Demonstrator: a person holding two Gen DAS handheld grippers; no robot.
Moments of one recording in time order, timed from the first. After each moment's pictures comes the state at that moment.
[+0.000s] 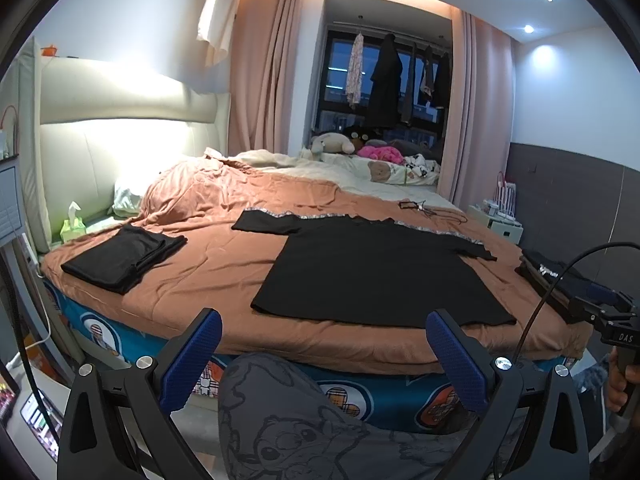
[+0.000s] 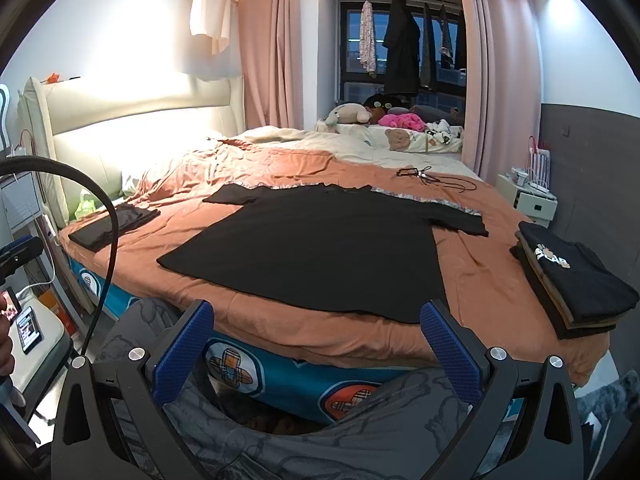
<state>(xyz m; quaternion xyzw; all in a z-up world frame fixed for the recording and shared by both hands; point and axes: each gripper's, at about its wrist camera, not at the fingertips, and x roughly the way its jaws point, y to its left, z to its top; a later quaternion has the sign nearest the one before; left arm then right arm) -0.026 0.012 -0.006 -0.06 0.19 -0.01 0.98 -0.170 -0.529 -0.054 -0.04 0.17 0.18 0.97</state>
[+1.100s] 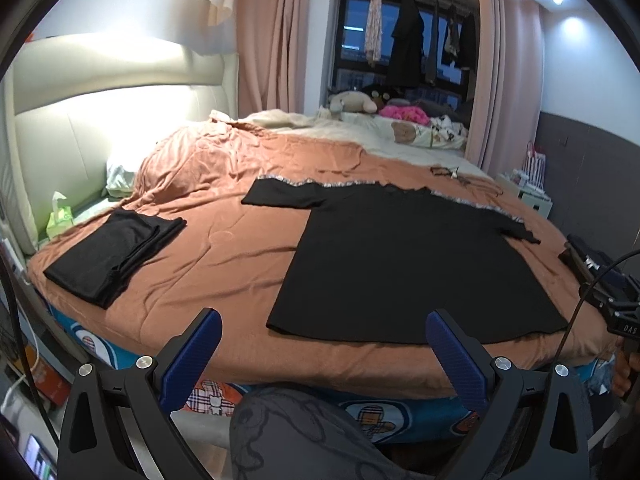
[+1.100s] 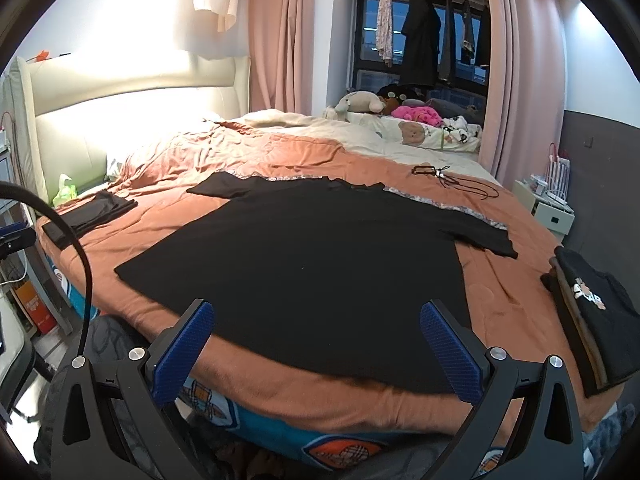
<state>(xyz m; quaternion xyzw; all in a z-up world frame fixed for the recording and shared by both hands) 0.110 0.050 -0.031 -0.05 0.27 0.02 0.96 -0.045 -0.484 -0.057 -0.08 0.19 0.18 0.96</state>
